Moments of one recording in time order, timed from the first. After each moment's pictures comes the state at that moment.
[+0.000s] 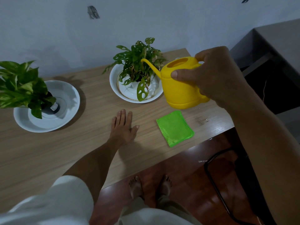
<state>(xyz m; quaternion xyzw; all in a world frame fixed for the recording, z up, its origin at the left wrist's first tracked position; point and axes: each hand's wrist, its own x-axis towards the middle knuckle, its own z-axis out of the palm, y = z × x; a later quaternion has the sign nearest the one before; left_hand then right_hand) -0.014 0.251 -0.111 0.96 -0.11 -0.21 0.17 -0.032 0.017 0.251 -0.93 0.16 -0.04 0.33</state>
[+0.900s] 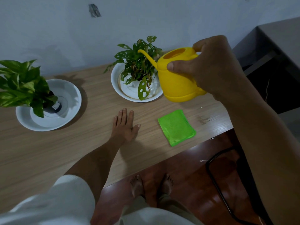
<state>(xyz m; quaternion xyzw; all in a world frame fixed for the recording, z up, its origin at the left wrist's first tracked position) -0.014 0.251 -0.110 0.96 -0.10 -0.21 0.18 -0.022 0.029 0.259 -0.95 0.12 -0.08 0.29</state>
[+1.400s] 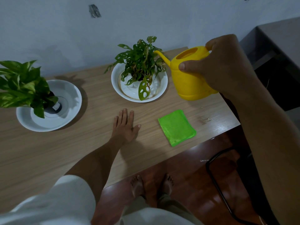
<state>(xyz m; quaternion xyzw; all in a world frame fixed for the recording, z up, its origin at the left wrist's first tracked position) -0.013 0.251 -0.111 0.96 -0.11 -0.21 0.17 -0.025 0.010 0.256 -0.96 0.10 -0.07 0.24</state>
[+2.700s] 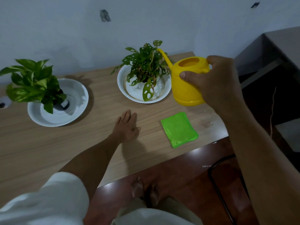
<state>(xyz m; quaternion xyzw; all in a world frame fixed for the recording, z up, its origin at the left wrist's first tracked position) -0.008 0.265 -0.088 0.94 -0.14 -0.25 0.17 -0.039 0.014 0.227 -0.93 0.14 -0.13 0.32</state>
